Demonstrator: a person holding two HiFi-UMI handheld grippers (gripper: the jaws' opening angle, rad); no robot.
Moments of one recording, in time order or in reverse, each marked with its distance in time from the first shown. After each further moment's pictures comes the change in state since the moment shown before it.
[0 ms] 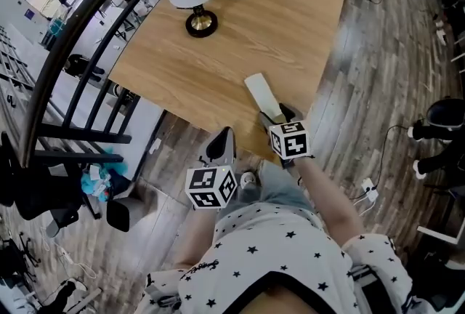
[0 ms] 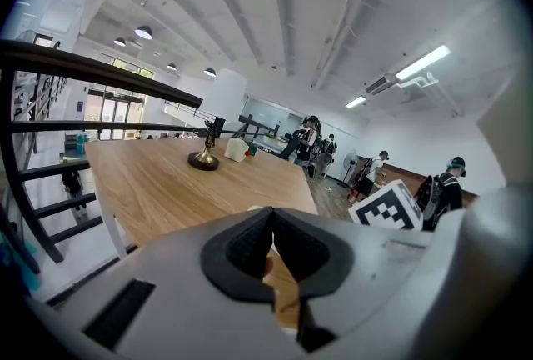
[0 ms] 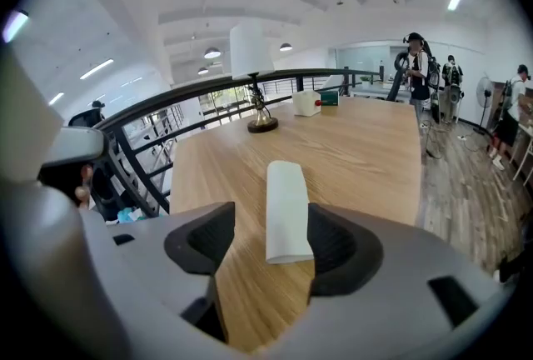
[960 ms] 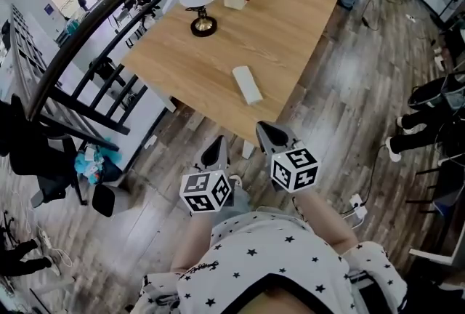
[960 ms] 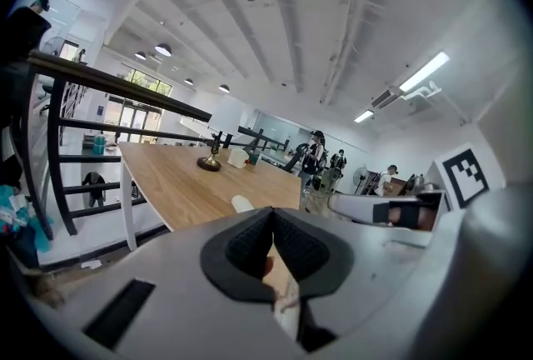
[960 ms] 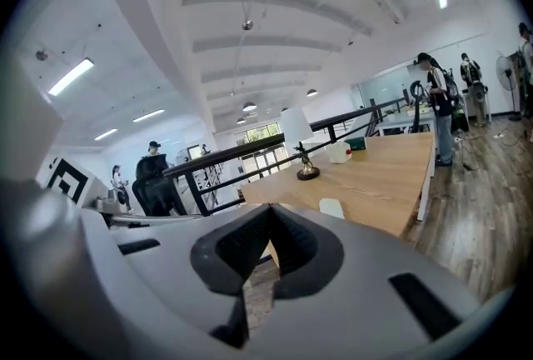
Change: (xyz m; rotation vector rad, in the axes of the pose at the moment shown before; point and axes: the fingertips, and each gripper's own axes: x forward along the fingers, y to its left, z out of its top) left arm -0.114 -0.104 -0.049 -0.049 -0.123 0.082; right arm -0.225 0.071 -0.005 -0.001 -0.351 0.278
